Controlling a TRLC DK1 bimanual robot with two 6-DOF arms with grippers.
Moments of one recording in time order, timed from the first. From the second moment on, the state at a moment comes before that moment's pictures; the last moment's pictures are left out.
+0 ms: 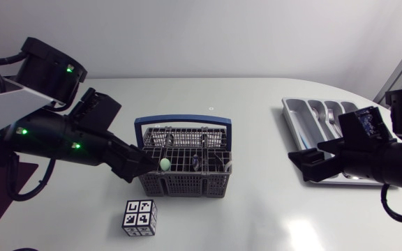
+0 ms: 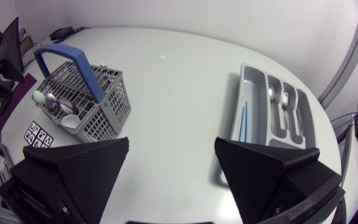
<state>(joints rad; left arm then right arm) -0.46 1.21 0.92 -0.69 0.32 0.04 0.22 0.89 0.62 -0.47 -0.09 -0.08</state>
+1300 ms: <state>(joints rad) -0.51 1.51 1.03 -0.64 0.29 -0.03 0.24 1.00 0.68 -0.50 -0.12 -0.12</state>
